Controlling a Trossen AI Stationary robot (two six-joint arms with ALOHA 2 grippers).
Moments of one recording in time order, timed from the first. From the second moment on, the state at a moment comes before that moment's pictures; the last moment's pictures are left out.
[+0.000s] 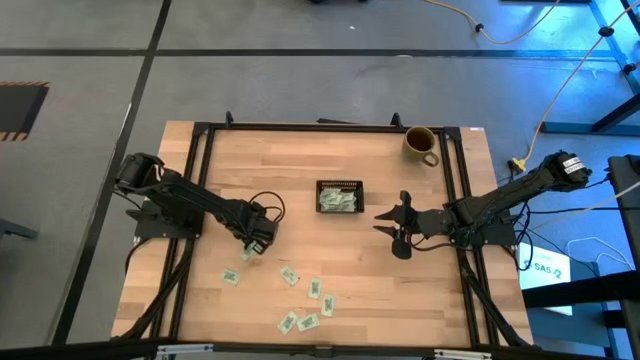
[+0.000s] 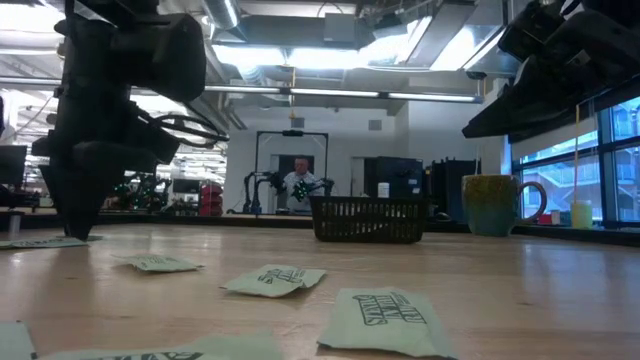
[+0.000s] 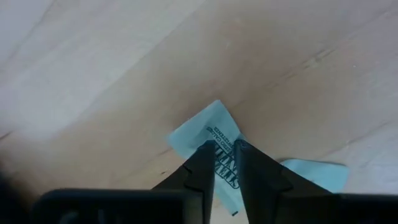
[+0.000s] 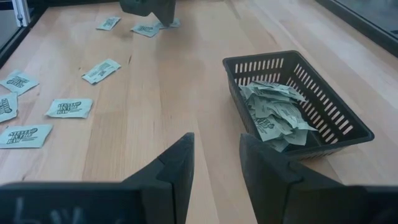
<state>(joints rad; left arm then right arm) -0.23 1.60 0.75 -0.84 -0.06 -1.18 0.35 1.01 0.35 0.15 0.45 0.28</state>
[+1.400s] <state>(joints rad) 0.09 1.80 1.24 -0.26 -0.13 -0.17 0.35 1.01 0.35 0.15 0.45 0.28</state>
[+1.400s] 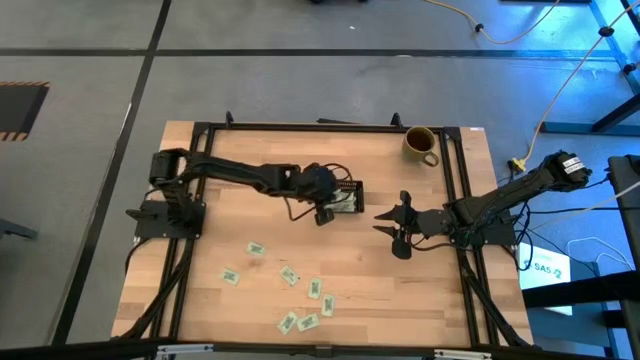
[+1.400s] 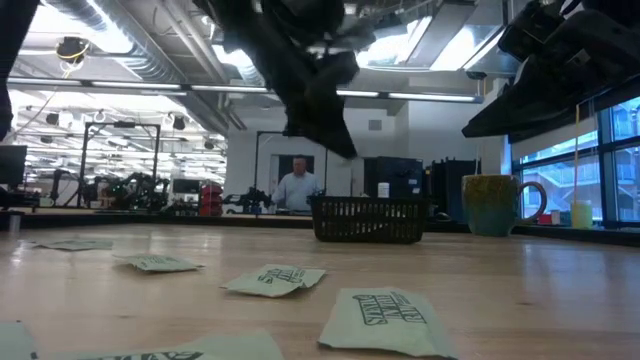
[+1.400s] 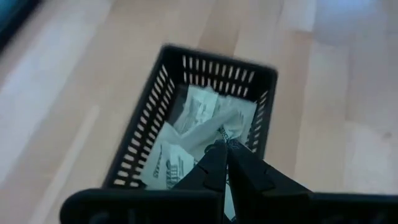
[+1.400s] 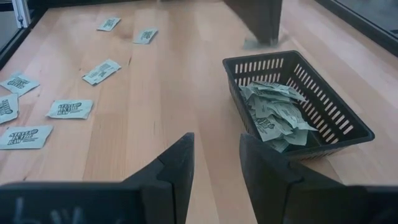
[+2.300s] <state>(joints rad) 0.13 1.75 1.34 -0.65 -0.05 -0.16 0.35 1.01 0.35 0.12 0.45 0.29</state>
